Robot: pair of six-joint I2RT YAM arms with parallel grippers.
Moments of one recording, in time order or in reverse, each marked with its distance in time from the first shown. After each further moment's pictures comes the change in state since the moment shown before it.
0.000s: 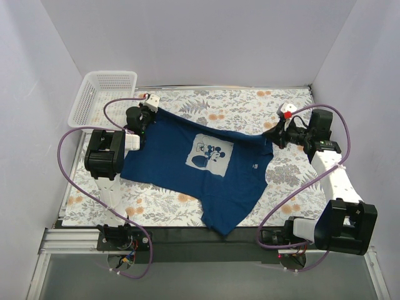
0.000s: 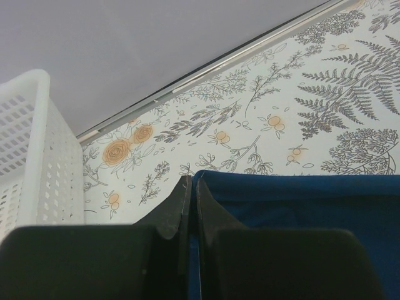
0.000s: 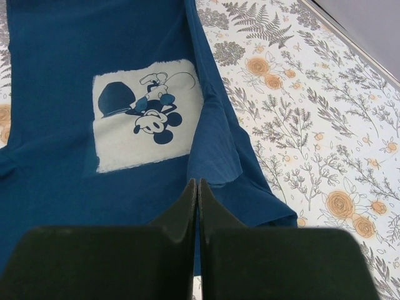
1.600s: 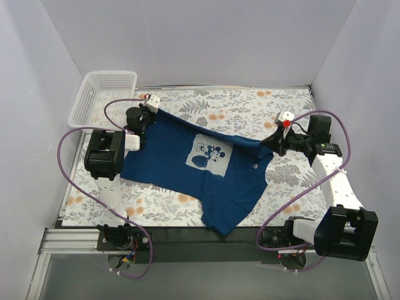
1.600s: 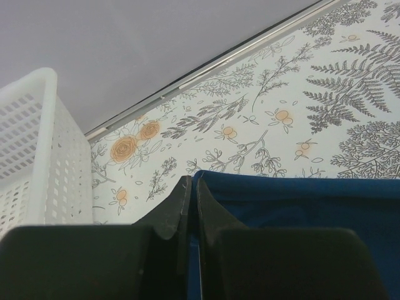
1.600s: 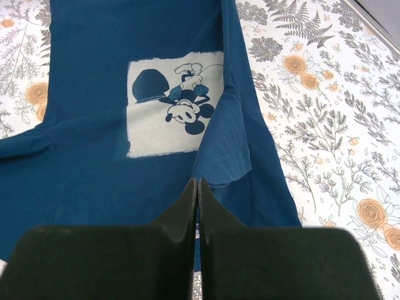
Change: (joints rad) left arm 0.000 -0.001 -0.002 -0.003 -0.016 0.036; right arm 0.003 -0.045 -0.015 -0.164 -0.078 -0.136
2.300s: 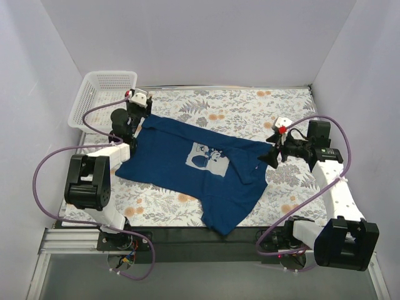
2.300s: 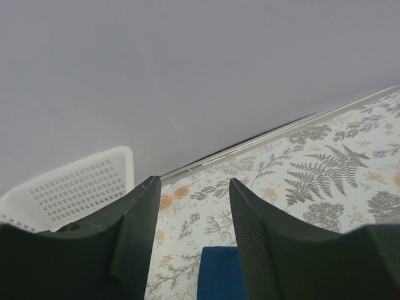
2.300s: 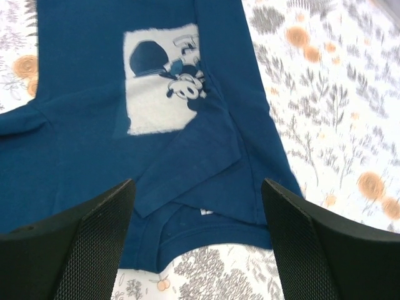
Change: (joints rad) left arm 0.001 -0.393 -0.204 0.073 0.000 -0.104; right arm 0.014 -0.100 -0.032 -0.123 0.083 -0.096
